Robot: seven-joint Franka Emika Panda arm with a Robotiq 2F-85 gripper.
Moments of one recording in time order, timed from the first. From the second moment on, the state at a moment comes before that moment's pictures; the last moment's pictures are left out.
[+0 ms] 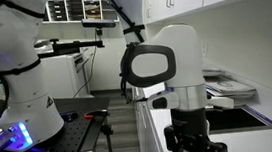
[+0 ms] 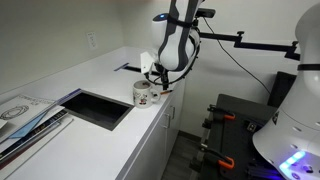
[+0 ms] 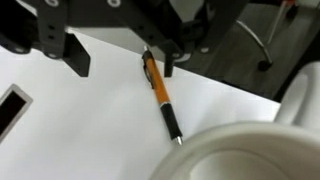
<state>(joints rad) 0.41 0.47 -0.68 -2.50 -0.13 3.05 2.48</state>
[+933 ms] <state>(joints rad) 0.67 0.10 -0.94 -2.57 -0.42 2.75 2.29</state>
